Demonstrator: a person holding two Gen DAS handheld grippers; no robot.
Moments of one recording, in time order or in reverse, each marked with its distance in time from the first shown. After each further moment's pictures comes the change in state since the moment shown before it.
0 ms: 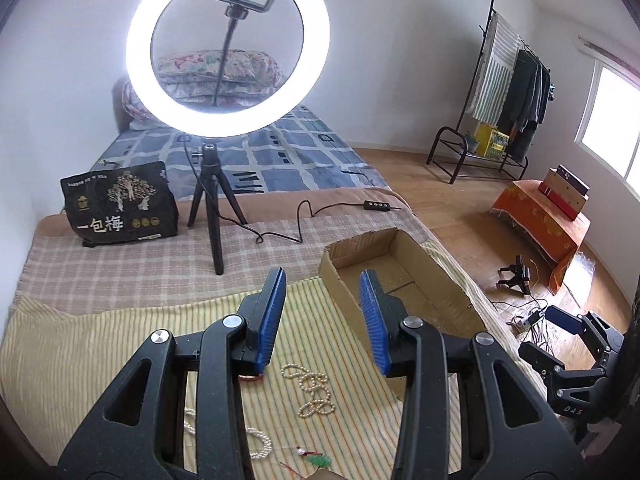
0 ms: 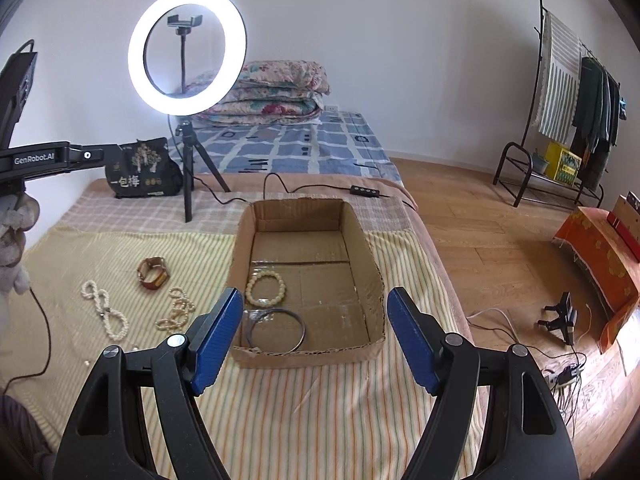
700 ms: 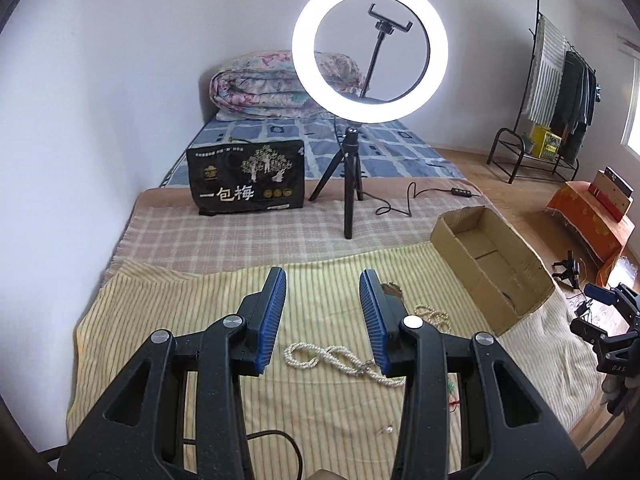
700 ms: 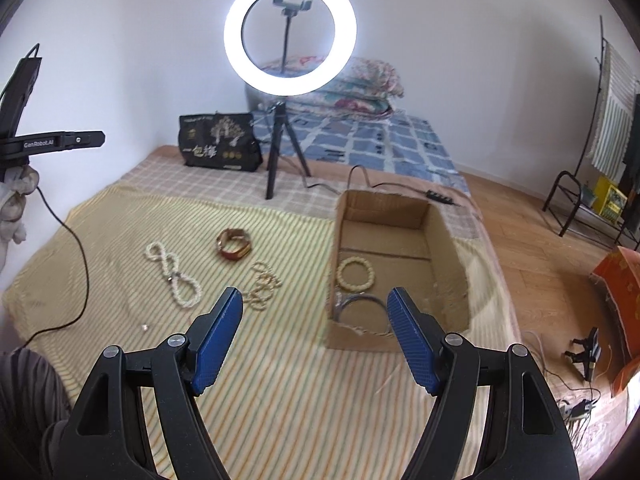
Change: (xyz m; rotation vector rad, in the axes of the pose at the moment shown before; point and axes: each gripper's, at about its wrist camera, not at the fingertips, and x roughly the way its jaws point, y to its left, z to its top) left arm -0.095 0.125 -0.058 -0.031 0.012 0.213; right arm -0.011 0.077 -0.017 -0.153 0.031 0.185
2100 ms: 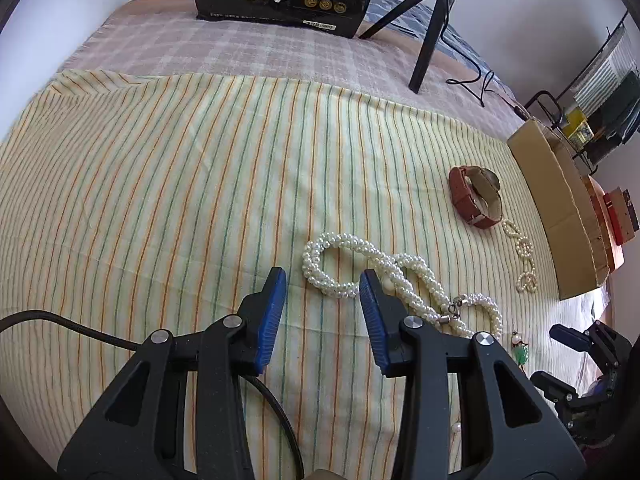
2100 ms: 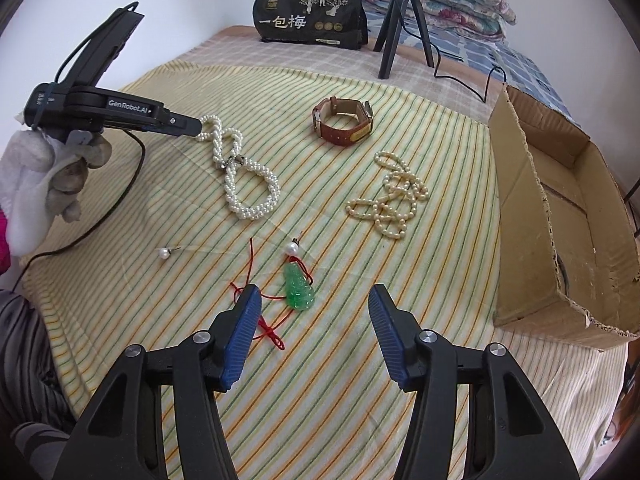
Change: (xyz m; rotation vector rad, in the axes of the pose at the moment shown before) left arm 0.167 0.053 -0.100 -0.243 0.408 -0.050; right arm 0.126 0.080 -0.047 -0.145 0.321 0.232
